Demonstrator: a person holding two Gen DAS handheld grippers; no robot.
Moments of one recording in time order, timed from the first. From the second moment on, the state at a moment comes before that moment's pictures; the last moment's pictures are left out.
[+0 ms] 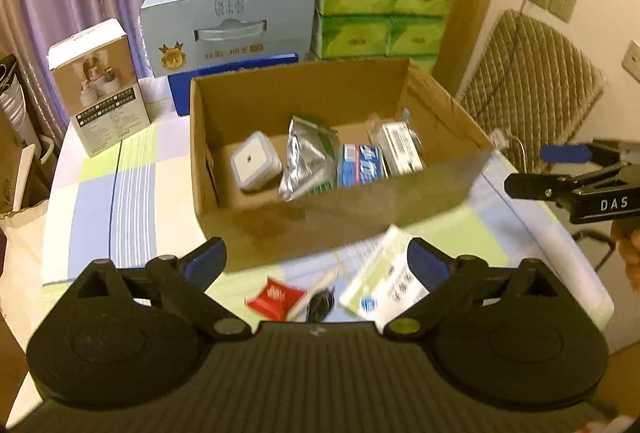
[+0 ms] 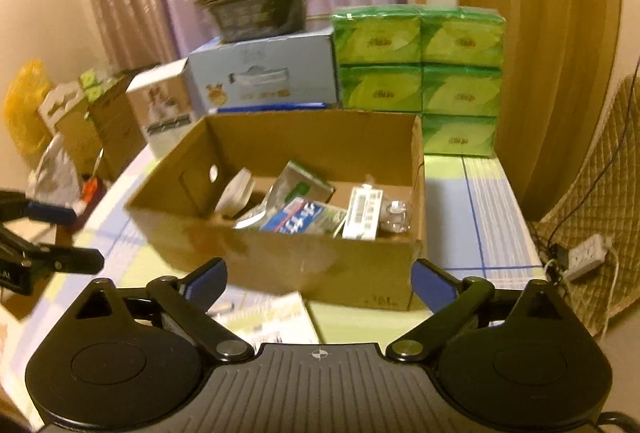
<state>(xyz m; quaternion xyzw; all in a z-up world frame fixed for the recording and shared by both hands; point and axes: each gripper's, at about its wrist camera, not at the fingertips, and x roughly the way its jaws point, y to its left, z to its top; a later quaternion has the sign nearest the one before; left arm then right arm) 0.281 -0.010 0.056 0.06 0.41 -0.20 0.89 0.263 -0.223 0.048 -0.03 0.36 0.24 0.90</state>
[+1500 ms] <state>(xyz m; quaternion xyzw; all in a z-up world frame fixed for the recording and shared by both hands) 0.169 -0.027 -0.012 0.24 0.42 -0.26 0.83 0.174 -0.222 0.008 -0.30 0.30 0.36 0.83</state>
